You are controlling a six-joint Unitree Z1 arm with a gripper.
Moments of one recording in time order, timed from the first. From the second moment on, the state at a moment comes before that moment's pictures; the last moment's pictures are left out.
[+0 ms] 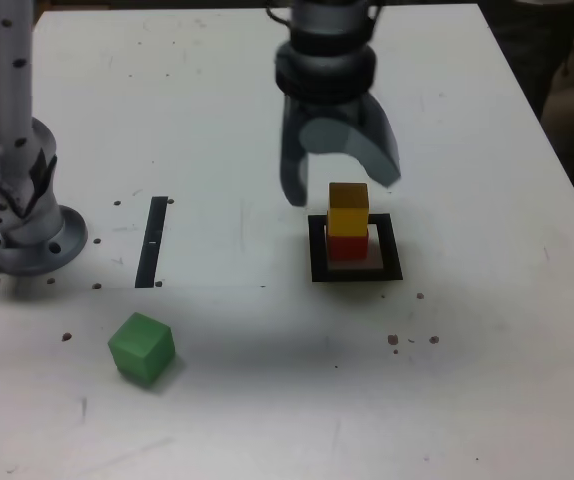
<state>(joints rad) -0.06 1.84 -1.40 1.15 0.06 -0.01</state>
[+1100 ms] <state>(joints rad) -0.50 1.57 -1.04 1.18 0.08 -0.06</state>
